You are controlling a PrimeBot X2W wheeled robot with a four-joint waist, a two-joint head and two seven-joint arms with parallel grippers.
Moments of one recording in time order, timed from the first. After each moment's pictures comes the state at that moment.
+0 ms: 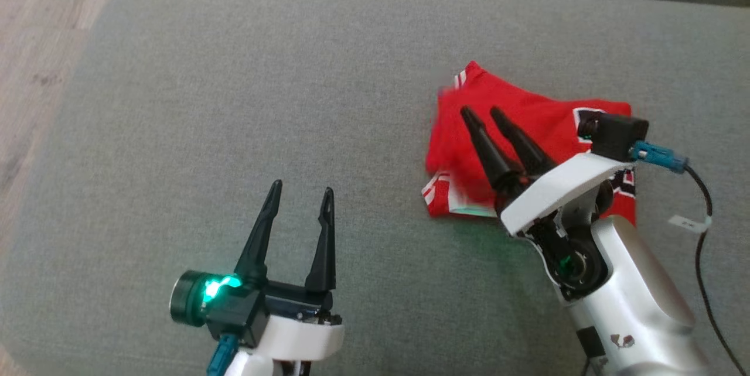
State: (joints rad) left arm -0.05 0.06 -0.43 0.03 -0.18 0.13 -0.26; right arm -0.36 -0.08 0.34 0.28 0.78 0.13 0.18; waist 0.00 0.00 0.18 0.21
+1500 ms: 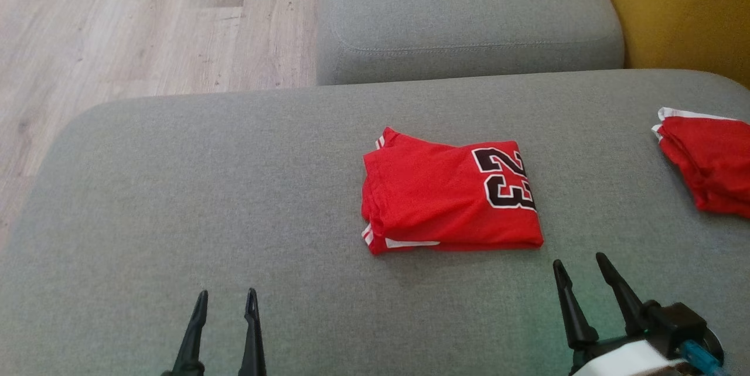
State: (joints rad) left arm 0.22 0.06 -0.20 0.11 -0.14 0.10 -0.26; right arm 0.13 -0.14 0.15 0.25 0.20 0.13 -0.25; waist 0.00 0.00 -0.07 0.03
